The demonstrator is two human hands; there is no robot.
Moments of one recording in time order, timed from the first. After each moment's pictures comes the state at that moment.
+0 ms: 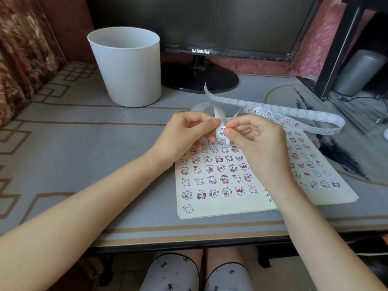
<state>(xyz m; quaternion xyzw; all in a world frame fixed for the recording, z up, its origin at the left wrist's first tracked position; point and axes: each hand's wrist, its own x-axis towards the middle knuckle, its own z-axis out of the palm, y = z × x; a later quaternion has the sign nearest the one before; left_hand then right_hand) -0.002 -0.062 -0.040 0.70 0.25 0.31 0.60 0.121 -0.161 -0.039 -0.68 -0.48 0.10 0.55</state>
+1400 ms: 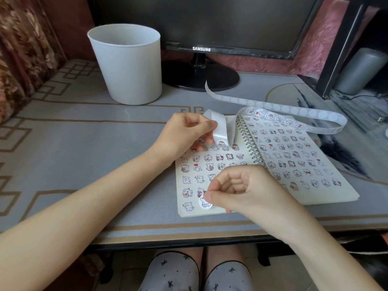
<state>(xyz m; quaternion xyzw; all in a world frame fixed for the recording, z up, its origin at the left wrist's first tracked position) -0.001 -0.060 -0.044 0.68 0.29 0.28 0.60 0.076 -0.218 -0.026 -0.69 -0.46 0.40 0.38</state>
